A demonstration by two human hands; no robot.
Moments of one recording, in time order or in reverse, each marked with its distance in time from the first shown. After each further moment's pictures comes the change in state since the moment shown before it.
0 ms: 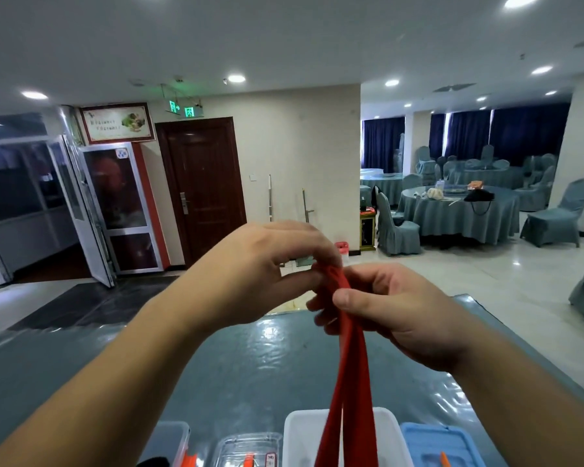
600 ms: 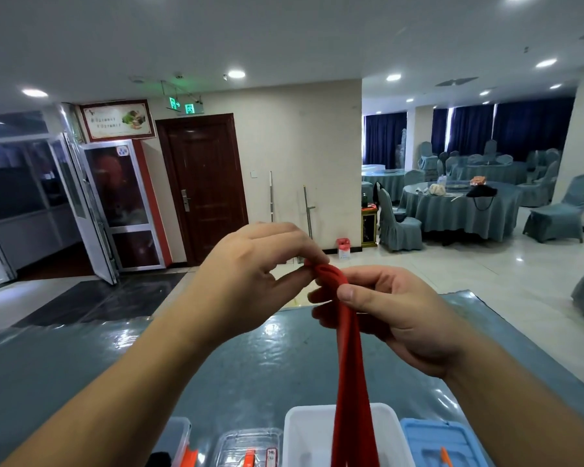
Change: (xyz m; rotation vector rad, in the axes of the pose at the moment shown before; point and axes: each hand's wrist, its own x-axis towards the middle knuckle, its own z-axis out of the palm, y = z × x) left_hand -0.017 0.000 0.018 0.088 0.193 -0.033; right_hand -0.001 0.018 -0.003 0.147 0.070 0.030
